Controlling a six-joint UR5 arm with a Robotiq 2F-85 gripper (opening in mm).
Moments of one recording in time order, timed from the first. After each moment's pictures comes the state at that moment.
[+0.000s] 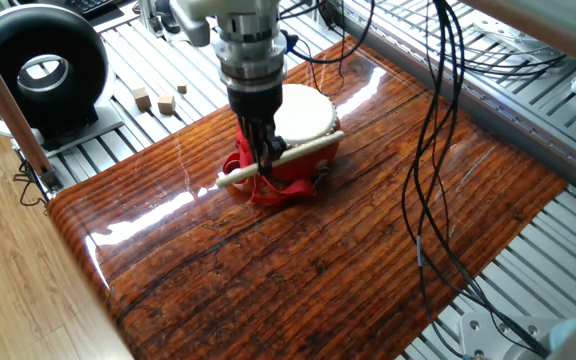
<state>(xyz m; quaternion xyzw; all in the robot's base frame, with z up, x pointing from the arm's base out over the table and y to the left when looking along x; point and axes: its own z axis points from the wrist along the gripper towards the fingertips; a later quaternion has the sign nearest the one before) 0.506 0.120 0.142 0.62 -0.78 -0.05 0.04</state>
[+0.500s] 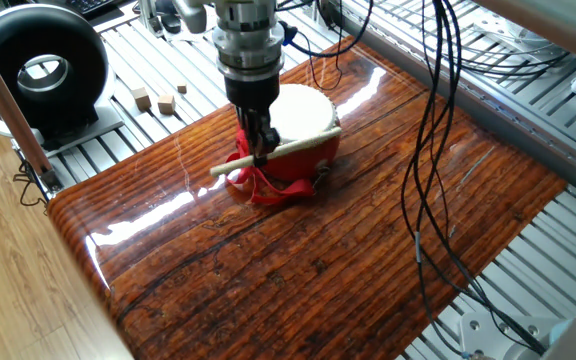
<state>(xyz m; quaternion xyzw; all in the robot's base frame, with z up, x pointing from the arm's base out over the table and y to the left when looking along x) 0.515 0.130 0.146 0.55 -0.83 -0.06 0.02</state>
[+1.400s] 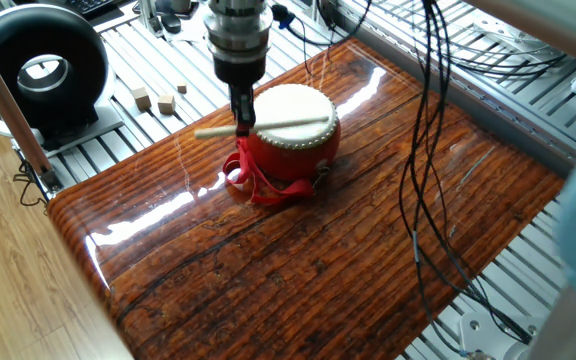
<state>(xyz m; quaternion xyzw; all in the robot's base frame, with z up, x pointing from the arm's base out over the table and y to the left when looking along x) 0.590 0.094 0.142 0.51 -0.86 0.00 -0.01</state>
